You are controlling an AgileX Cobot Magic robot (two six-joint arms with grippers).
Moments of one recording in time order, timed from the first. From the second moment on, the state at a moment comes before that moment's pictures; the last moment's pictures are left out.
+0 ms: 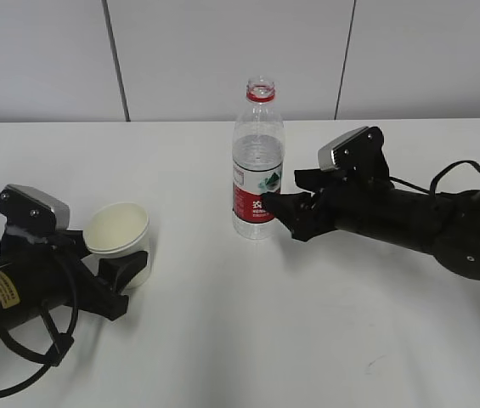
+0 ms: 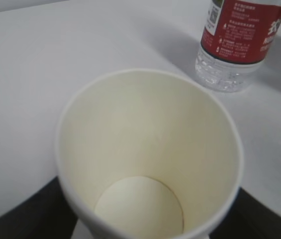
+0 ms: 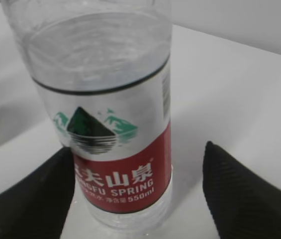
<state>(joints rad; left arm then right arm) -0.28 2.00 -0.42 0.37 -1.14 -0.13 0.21 2.09 -0.89 -0.68 -0.90 0.29</state>
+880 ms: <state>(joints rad) -0.28 2.00 -0.42 0.37 -1.14 -0.13 0.26 2.22 -1.07 -0.76 -0.90 0.33</state>
